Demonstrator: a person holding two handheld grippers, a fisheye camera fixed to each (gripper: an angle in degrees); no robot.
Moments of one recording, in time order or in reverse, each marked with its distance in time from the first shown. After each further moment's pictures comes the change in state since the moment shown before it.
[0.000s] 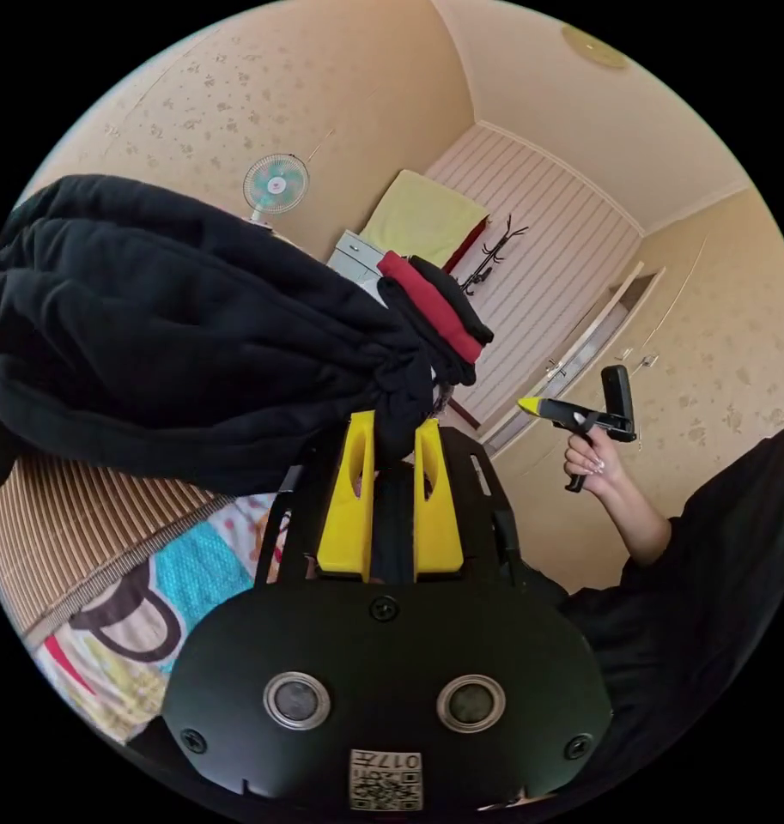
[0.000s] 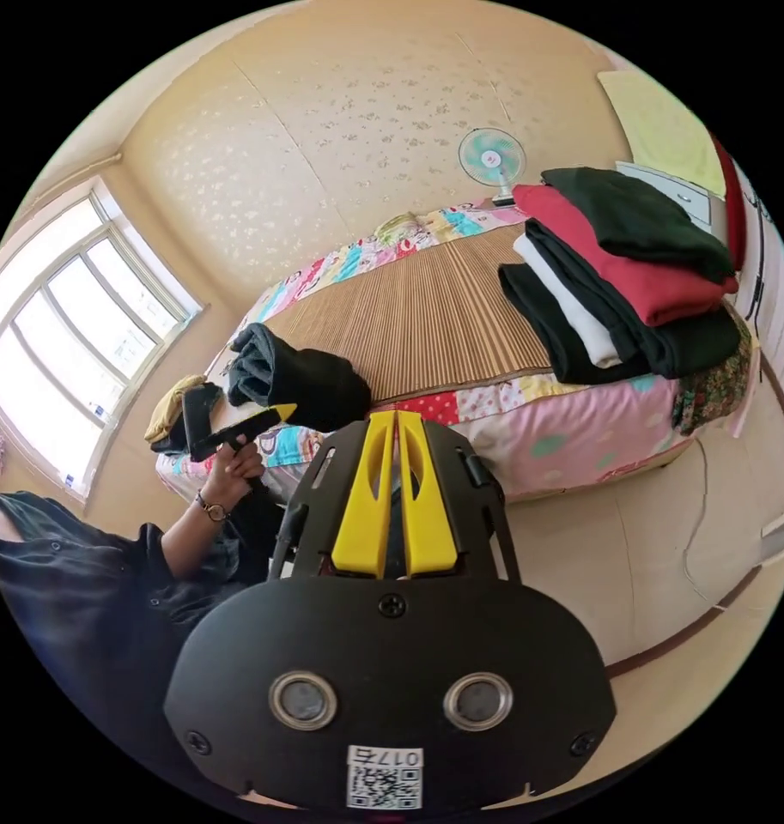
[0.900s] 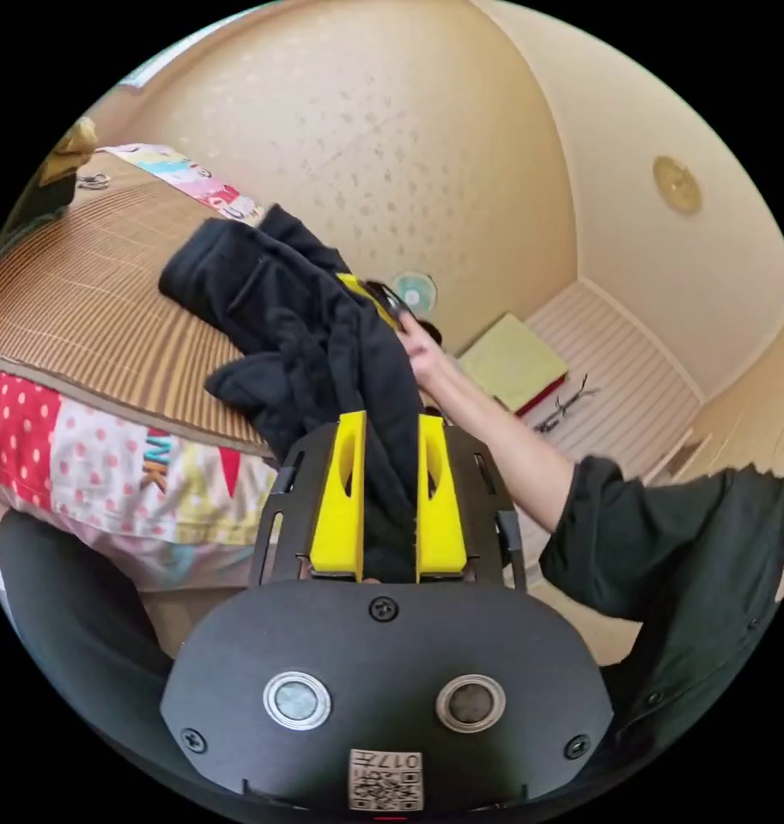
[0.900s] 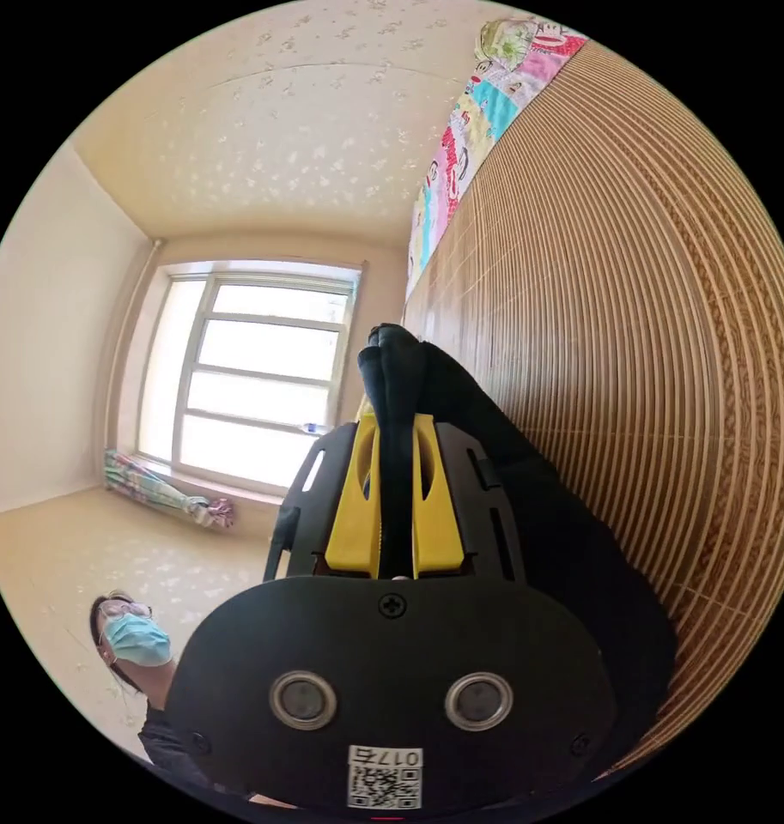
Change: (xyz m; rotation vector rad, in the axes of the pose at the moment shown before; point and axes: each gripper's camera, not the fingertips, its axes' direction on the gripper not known) left arm -0.118 0.051 -0.187 0.576 -0.174 -0.446; right arm -0.018 -0.253 0.363 -0.394 -0.977 0.232
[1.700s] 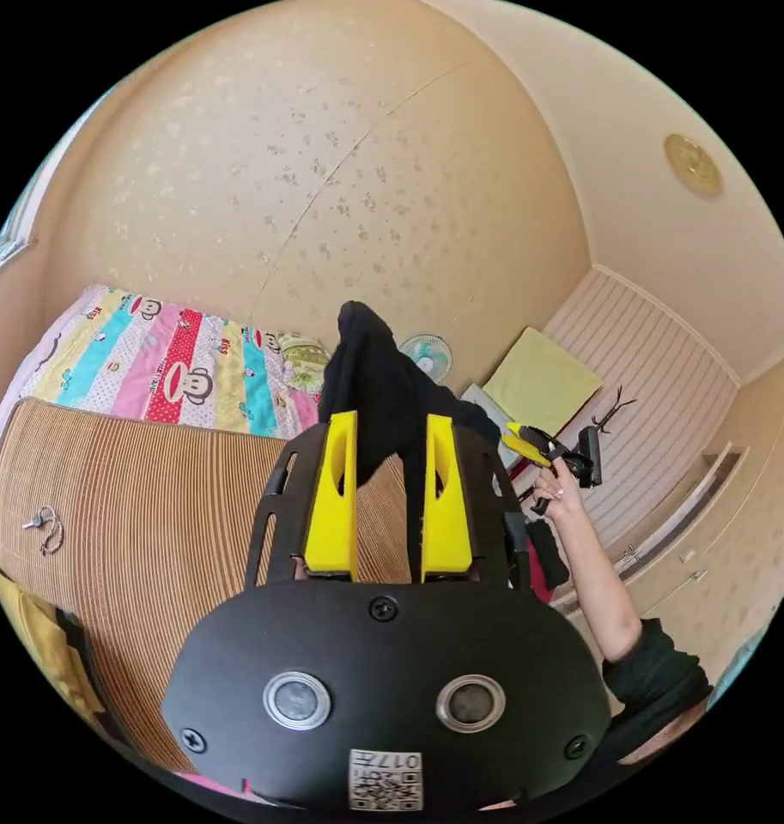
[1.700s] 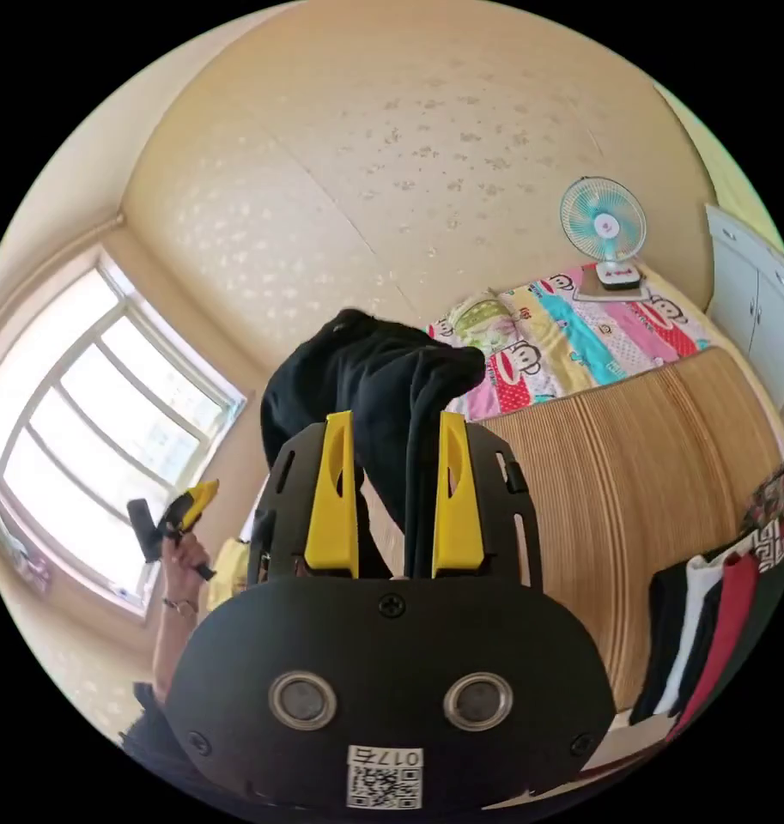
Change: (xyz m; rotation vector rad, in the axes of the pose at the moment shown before) left arm 0.099 -0.432 0.193 -0.264 -0.182 0.308; right arm -0.295 -0.168 -0.163 0.371 0.906 -0.378
